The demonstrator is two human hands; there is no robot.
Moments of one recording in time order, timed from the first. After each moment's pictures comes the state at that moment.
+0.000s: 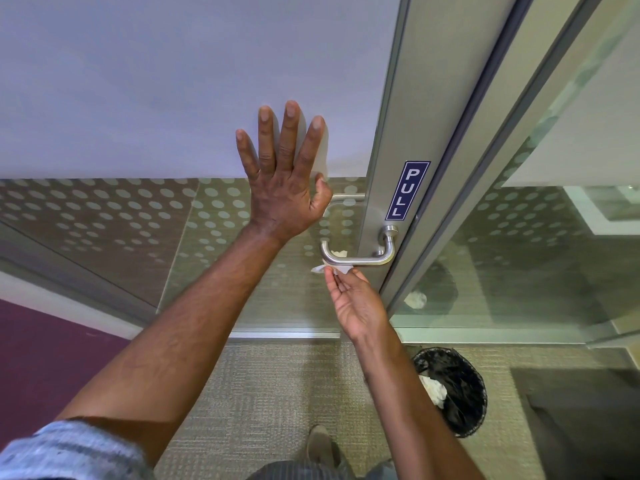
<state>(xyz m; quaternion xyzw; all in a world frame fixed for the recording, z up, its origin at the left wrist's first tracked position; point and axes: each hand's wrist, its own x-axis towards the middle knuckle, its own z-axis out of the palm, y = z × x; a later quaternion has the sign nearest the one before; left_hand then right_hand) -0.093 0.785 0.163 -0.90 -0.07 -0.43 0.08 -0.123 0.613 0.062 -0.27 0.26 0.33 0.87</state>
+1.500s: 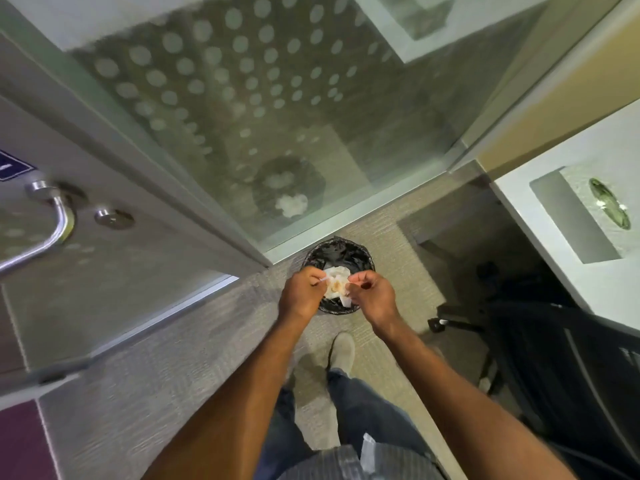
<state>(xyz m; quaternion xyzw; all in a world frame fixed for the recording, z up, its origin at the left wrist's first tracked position) -0.105 0.371 -0.115 -0.84 -0.19 0.26 -0.44 -0.117 0.208 -0.134 -0.74 0.30 0.20 0.56</state>
